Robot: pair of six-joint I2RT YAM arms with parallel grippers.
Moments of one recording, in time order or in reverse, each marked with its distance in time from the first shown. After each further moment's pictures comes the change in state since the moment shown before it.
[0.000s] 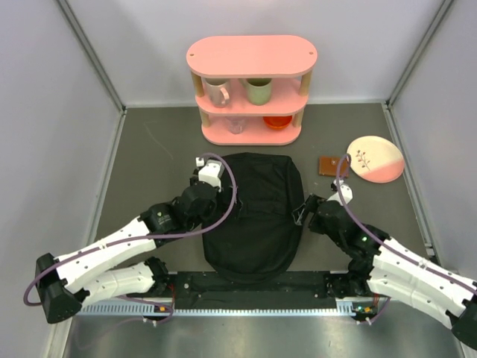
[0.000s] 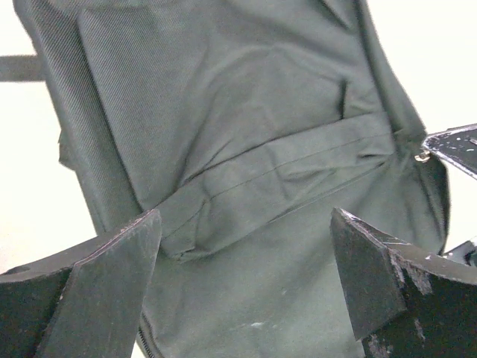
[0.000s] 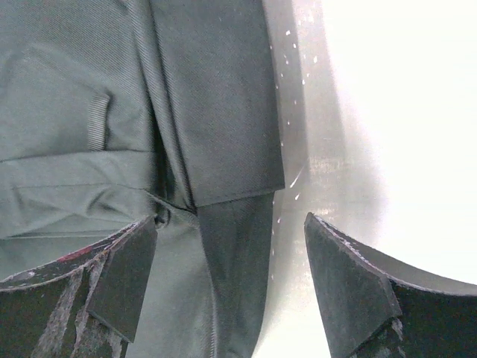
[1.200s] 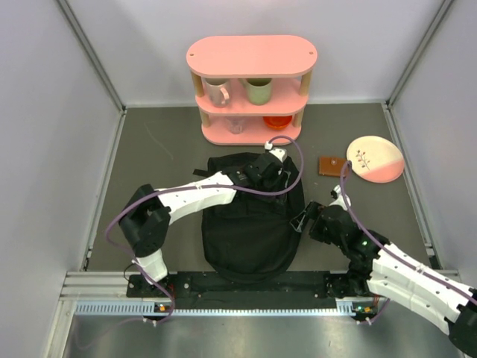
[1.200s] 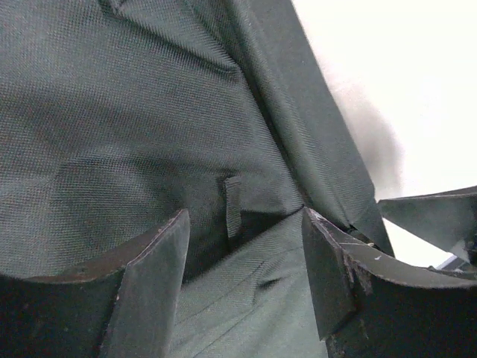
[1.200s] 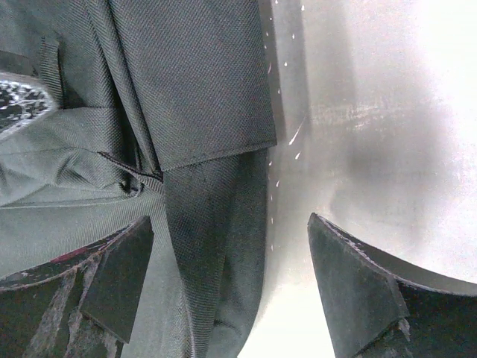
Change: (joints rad) left arm 0.005 0.790 0.518 0.061 0.277 -0.006; right arm -0.066 -0.067 -0.089 0.009 -0.177 0.068
